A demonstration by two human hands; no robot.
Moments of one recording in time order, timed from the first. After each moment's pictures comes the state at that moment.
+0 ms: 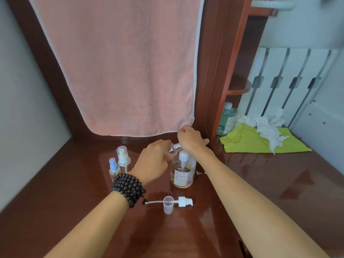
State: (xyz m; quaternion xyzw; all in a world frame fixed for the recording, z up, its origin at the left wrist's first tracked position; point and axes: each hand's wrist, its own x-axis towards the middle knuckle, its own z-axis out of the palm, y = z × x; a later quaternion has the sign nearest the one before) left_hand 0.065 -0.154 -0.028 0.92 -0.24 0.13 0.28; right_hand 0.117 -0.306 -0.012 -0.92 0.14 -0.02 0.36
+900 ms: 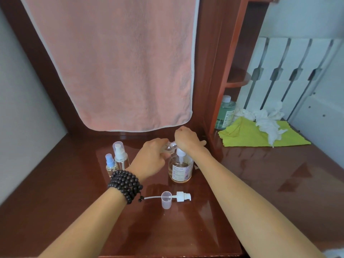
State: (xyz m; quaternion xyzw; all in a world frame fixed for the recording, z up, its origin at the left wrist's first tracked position) left_hand 0.062 -0.157 -0.028 0.93 -0.22 0.08 0.30; right_hand 0.125 -0.298 -0.029 -0.91 0.18 0.06 0.38
